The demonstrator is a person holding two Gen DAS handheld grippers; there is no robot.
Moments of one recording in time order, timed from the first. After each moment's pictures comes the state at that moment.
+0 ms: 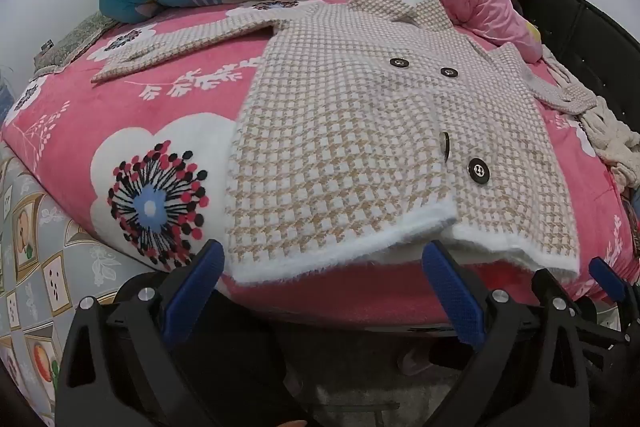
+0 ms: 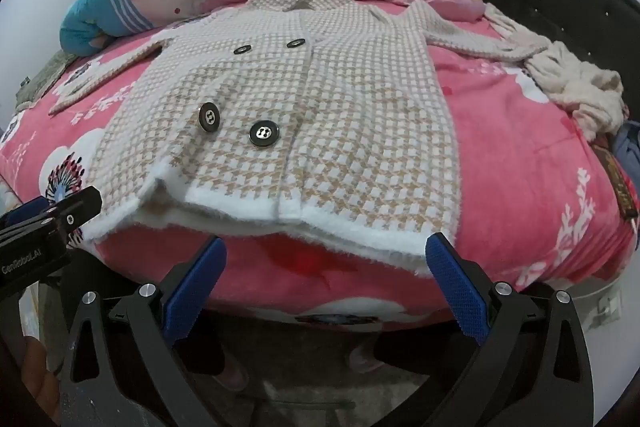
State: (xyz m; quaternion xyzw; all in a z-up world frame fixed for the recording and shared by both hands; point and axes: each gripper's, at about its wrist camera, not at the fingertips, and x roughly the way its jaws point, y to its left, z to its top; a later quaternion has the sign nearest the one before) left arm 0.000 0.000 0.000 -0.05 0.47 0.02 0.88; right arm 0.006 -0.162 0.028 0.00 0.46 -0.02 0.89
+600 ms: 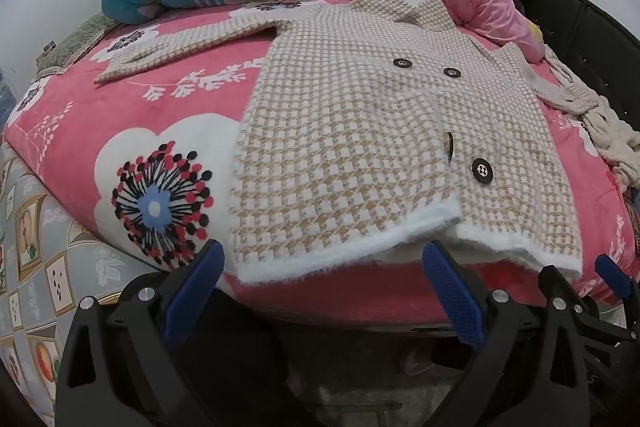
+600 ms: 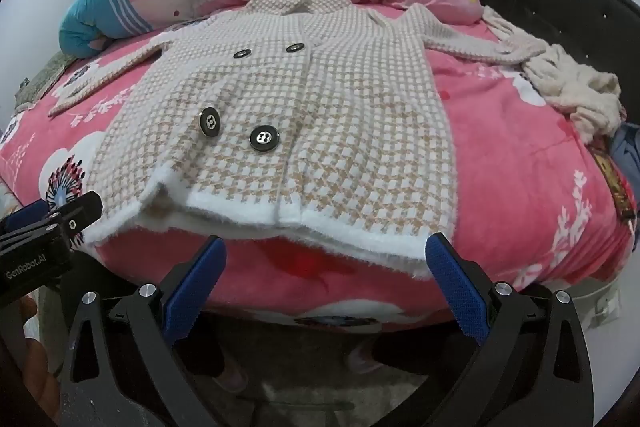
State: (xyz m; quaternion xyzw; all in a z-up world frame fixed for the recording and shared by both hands) left arm 0.000 0.003 -0.002 -0.04 0.46 0.03 0.88; right arm 0.004 -0.161 0.031 0.00 0.45 -0.03 0.89
